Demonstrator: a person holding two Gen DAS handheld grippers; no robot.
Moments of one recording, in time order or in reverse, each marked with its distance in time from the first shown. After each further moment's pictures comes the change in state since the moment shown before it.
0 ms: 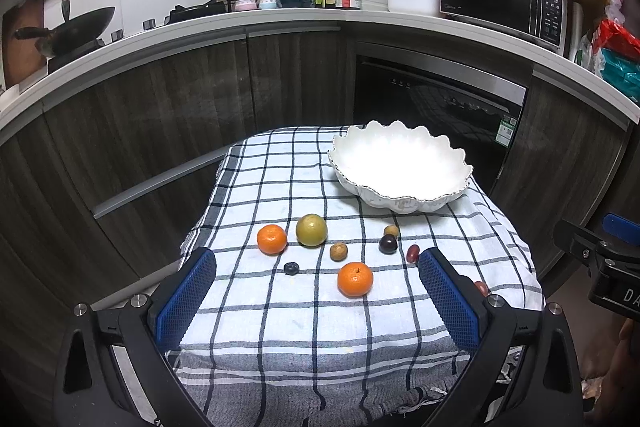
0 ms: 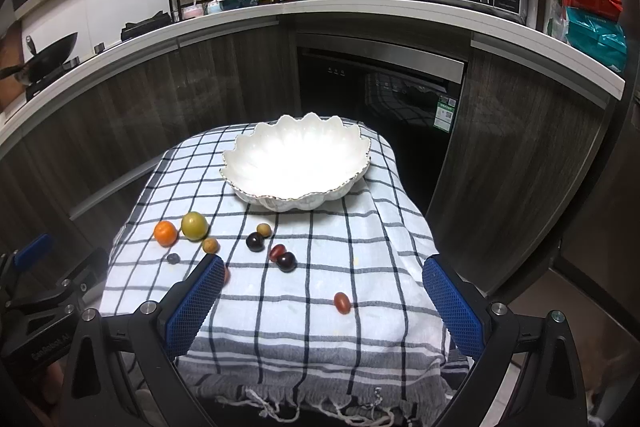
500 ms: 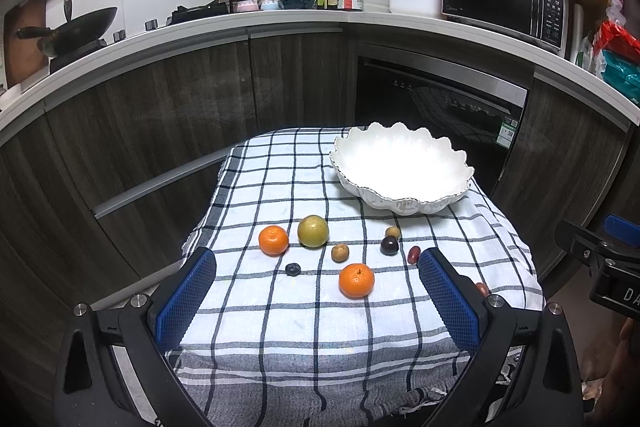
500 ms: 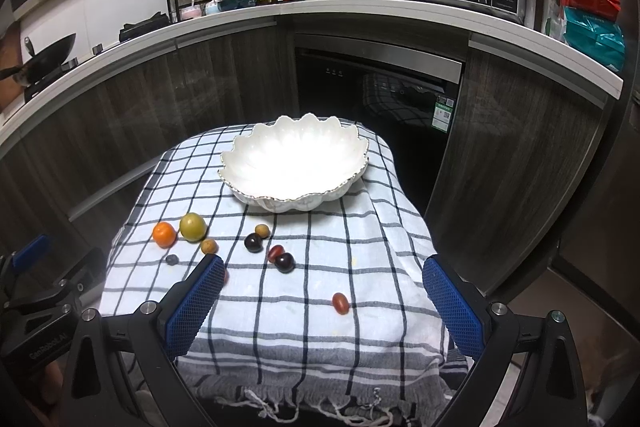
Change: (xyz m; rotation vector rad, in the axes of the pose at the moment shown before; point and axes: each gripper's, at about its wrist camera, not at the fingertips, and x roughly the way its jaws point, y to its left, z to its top) left arm -0.001 0.005 0.000 -0.006 -0.001 -0.002; right arm 0.000 -0.003 0.000 0.003 0.001 -0.003
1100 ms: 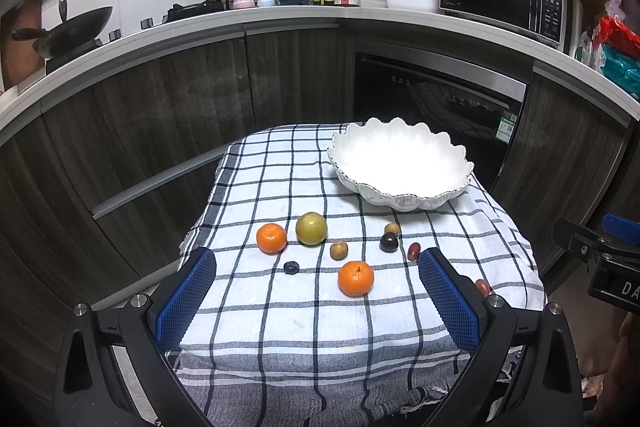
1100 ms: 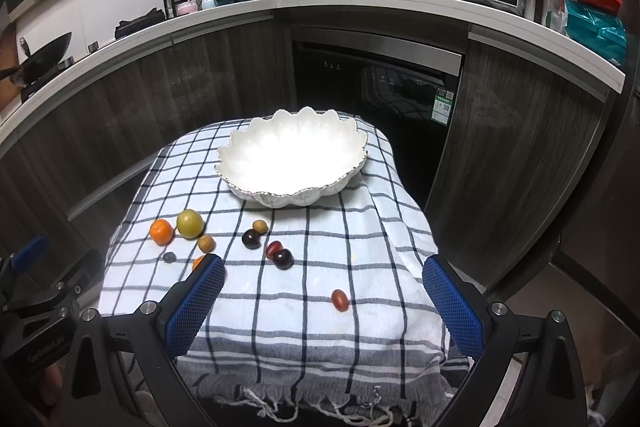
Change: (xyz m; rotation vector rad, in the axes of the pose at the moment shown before) left arm 0.005 0.000 0.002 0.009 0.015 -0.001; right arm 0.010 -0.001 -0.002 0.004 0.024 -0.006
